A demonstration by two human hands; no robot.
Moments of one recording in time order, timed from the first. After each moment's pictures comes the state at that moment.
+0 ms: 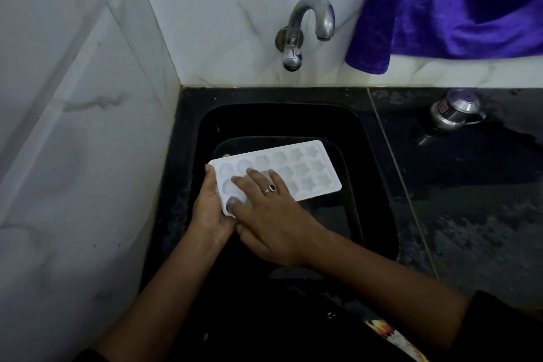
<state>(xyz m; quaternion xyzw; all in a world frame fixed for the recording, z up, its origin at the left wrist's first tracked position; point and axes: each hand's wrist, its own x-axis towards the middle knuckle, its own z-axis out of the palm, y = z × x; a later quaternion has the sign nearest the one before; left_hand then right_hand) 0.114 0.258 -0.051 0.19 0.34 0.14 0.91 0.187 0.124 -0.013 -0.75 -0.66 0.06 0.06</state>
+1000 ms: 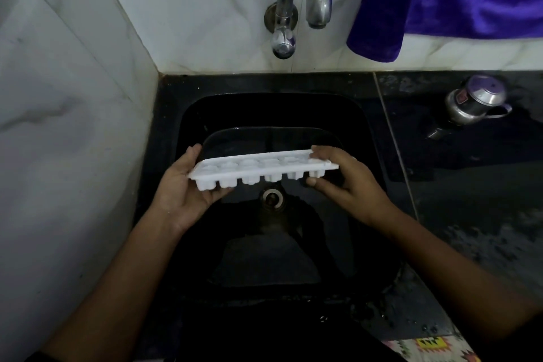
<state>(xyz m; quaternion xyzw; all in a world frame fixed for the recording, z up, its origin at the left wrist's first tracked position) 0.150 0.316 -0.043 0.30 0.45 0.12 0.83 0.337 0.056 -0.046 -0.79 -0.43 0.17 0.41</state>
